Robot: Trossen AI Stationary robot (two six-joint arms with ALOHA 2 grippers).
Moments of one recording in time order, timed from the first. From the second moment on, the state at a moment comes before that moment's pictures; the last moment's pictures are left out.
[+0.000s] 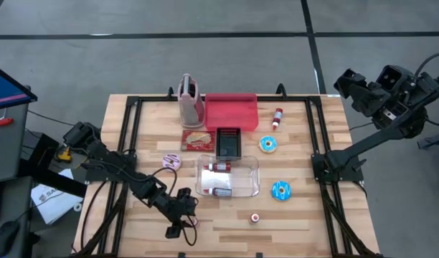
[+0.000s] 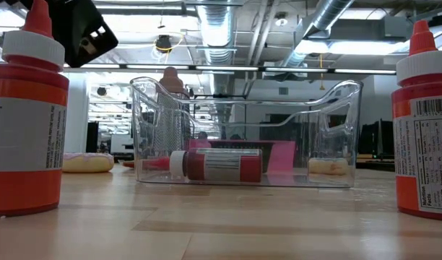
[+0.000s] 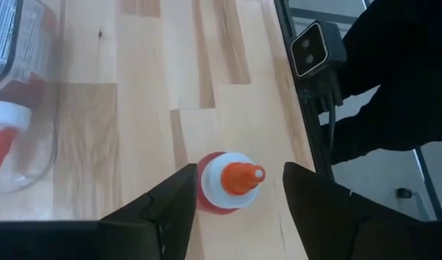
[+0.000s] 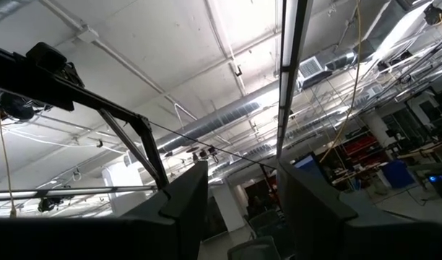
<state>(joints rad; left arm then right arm) -0.62 1.55 0.94 -0.22 -0.08 -0.53 0.35 0.81 1.39 0.07 0.32 0.27</state>
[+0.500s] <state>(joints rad) -0.62 1.63 0.93 -0.15 -0.11 -0.55 0.35 0.81 1.39 0.06 0.35 0.27</state>
